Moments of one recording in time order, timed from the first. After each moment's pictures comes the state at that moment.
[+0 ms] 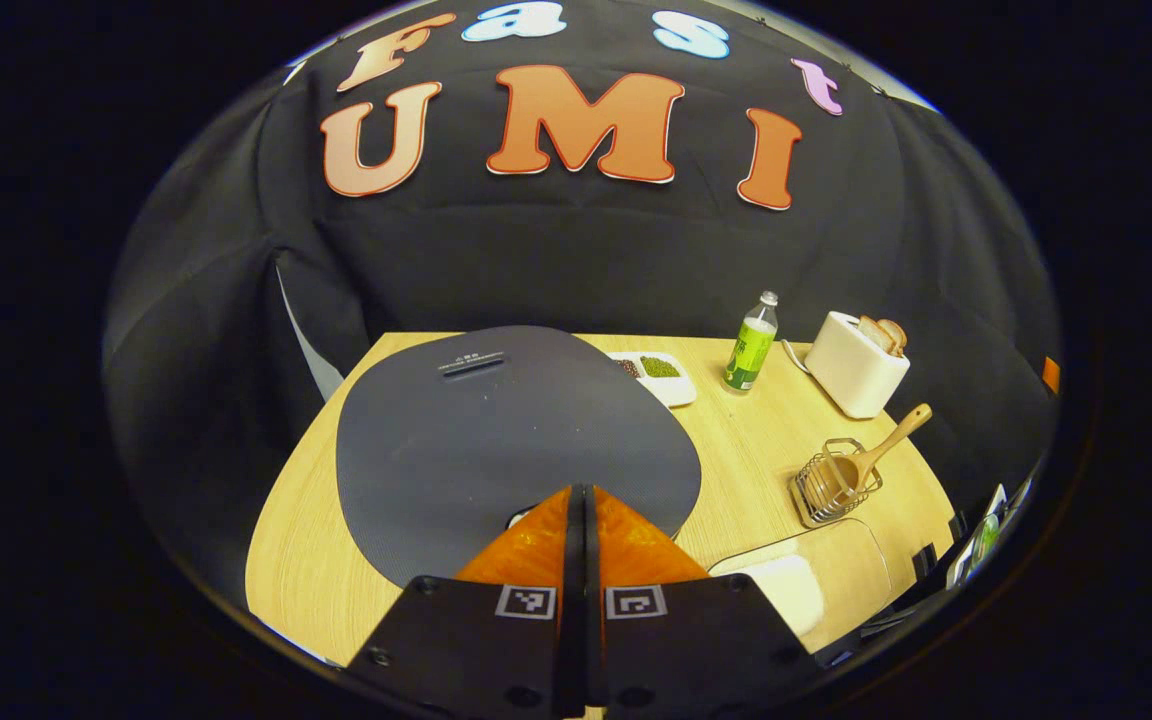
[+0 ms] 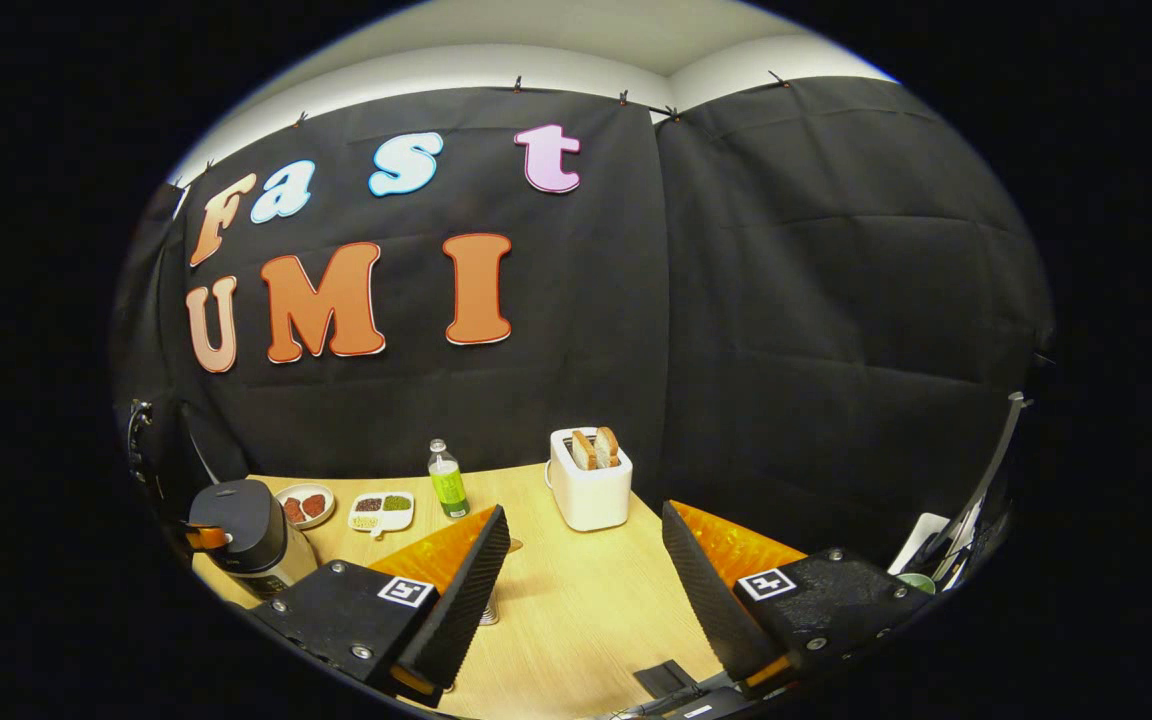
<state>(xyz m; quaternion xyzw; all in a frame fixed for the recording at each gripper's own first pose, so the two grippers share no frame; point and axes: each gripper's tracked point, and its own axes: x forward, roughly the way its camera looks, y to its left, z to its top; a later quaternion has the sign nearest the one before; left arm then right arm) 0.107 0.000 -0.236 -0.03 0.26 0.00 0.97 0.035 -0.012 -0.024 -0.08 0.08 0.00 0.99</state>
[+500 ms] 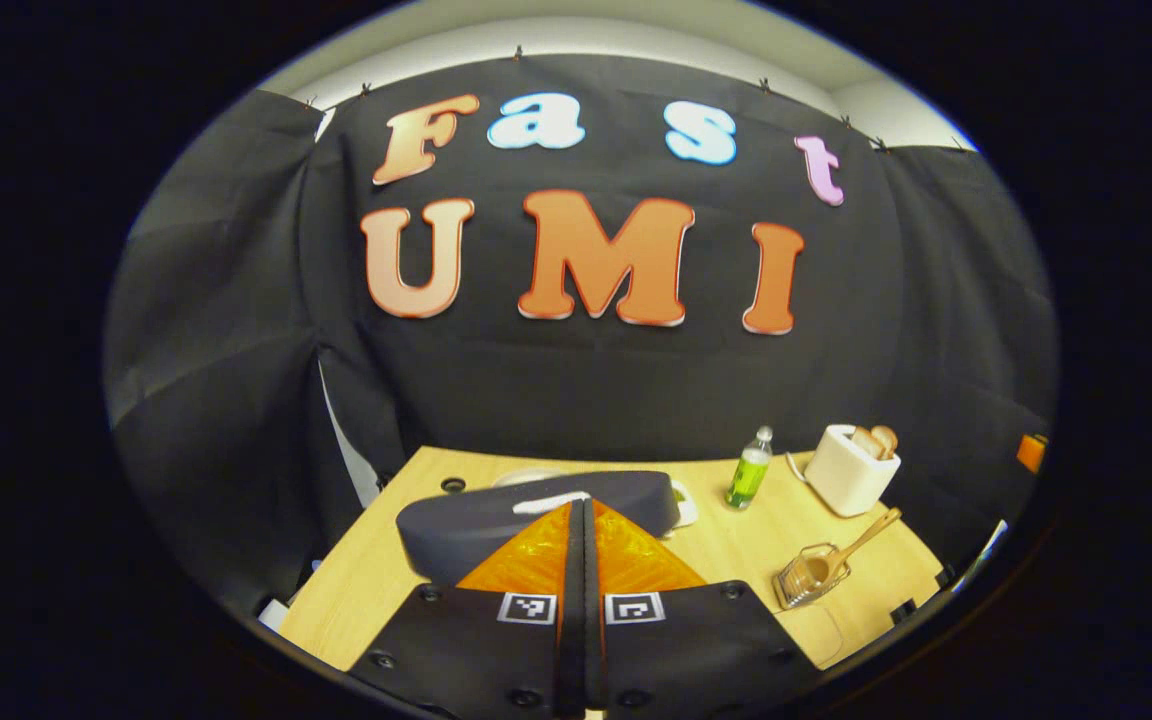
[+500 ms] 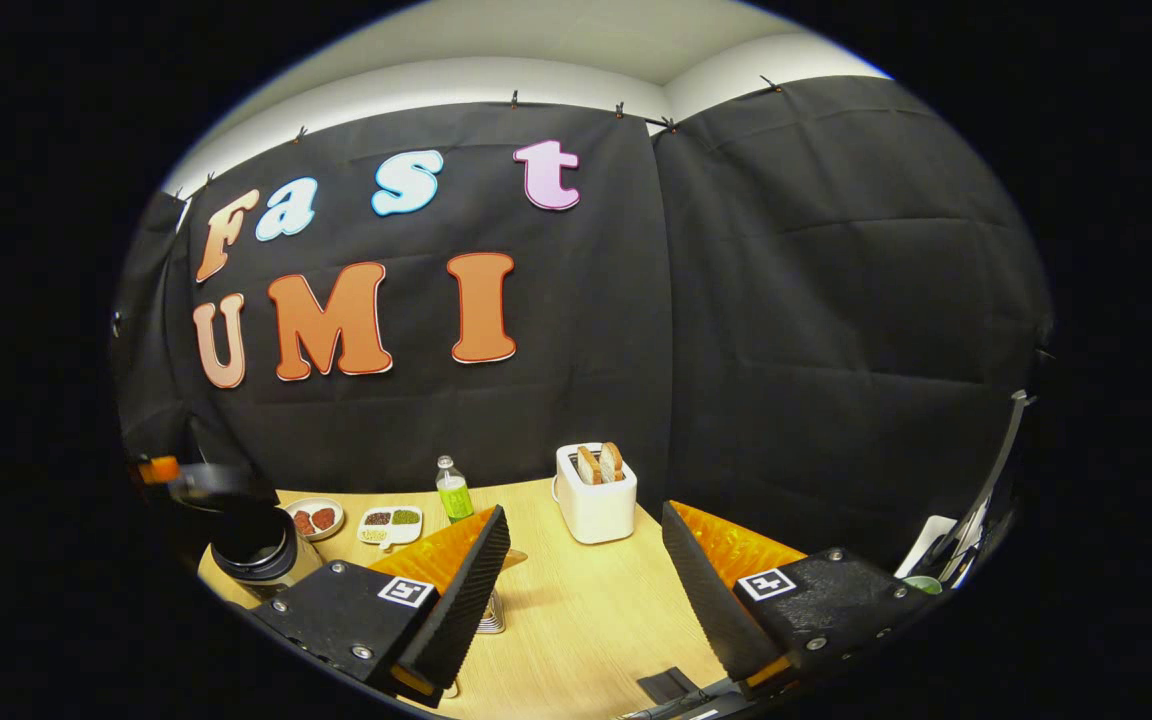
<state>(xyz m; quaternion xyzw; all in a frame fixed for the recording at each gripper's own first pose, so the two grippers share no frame) 0.097 0.018 -0.065 -0.03 0.08 0.04 1.00 0.034 -0.017 -0.010 -0.07 0.06 0.01 1.00</state>
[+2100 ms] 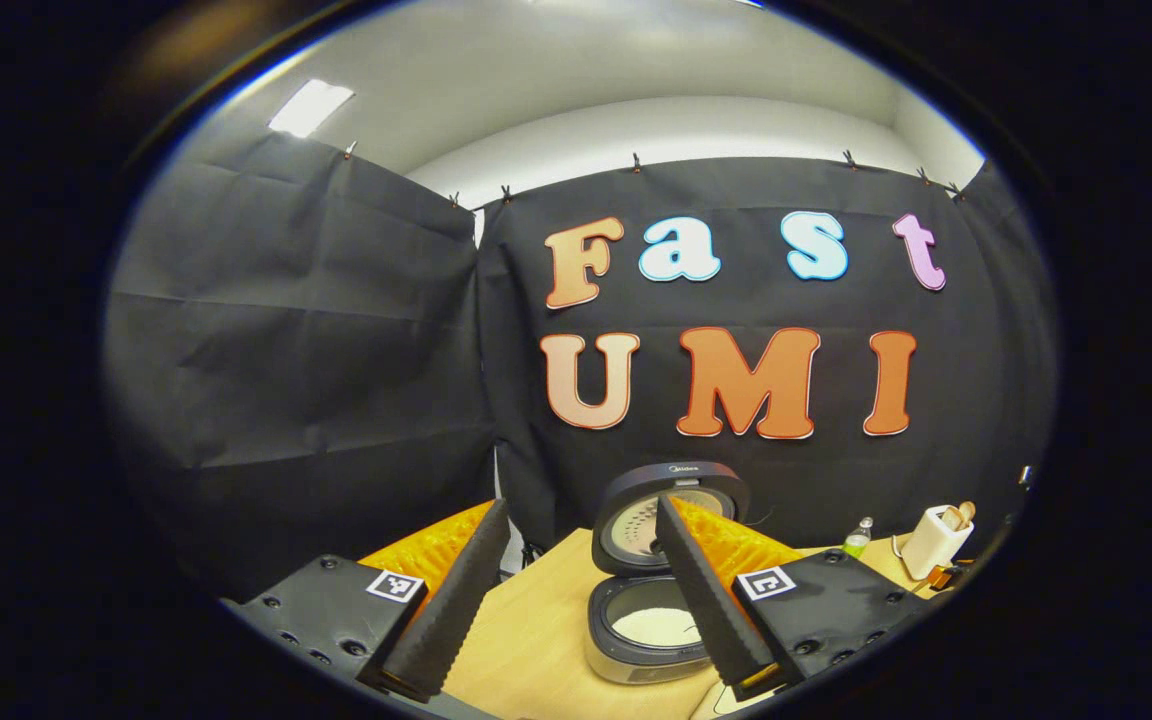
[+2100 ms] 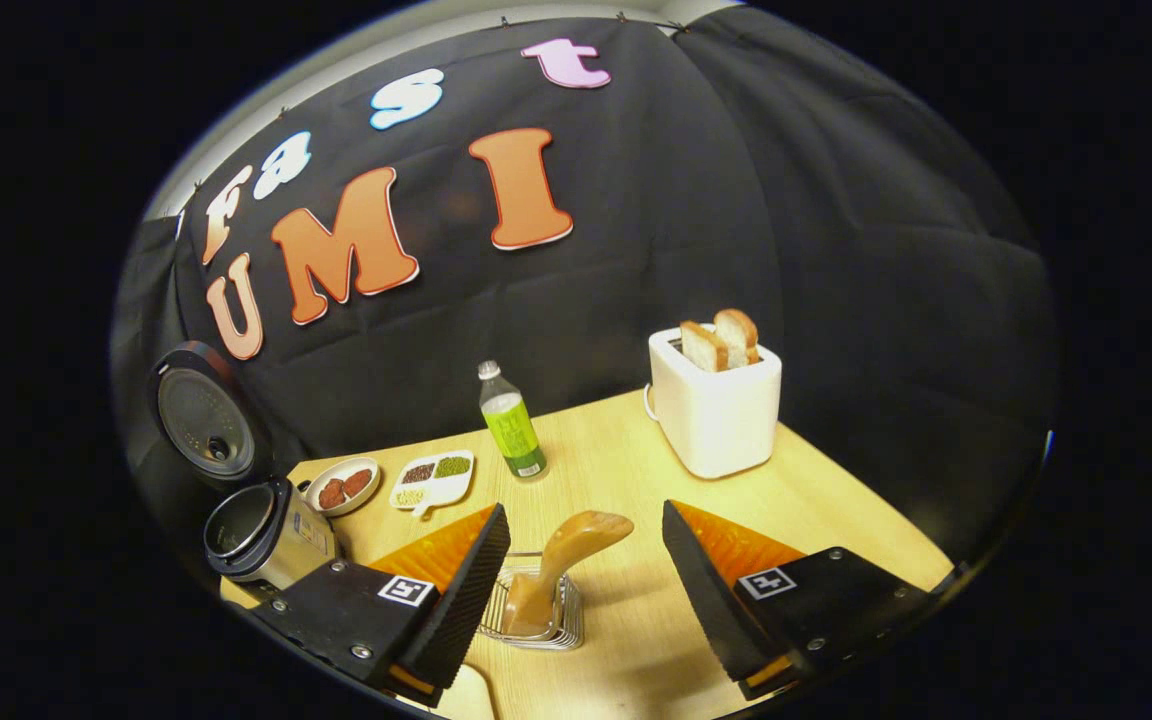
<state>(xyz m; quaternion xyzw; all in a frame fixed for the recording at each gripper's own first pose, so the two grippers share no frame) -0.061 0.086 0.033 0.00 -0.04 0.27 0.96 0.170 0.059 -0.214 0.01 0.20 0.11 0.97</state>
